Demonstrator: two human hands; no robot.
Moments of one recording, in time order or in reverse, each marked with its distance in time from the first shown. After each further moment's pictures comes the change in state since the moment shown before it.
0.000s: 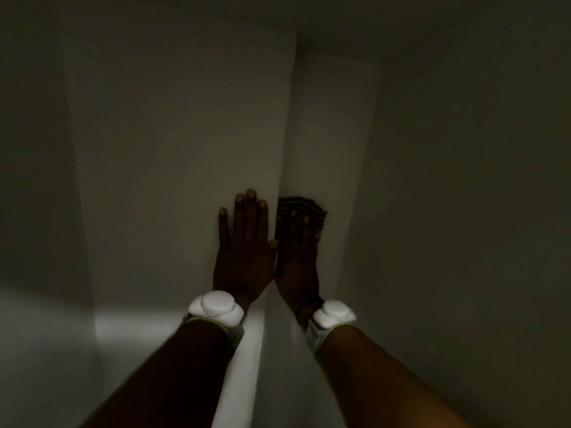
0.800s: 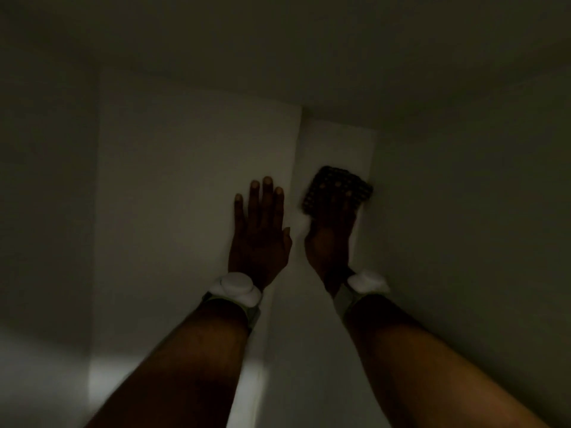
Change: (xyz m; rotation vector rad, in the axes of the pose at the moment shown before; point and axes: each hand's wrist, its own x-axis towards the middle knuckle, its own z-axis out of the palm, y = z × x) left_hand 0.102 -0.004 -0.023 0.003 0.129 0.015; right_hand 0.148 0.027 -0.077 -0.005 0.113 0.071
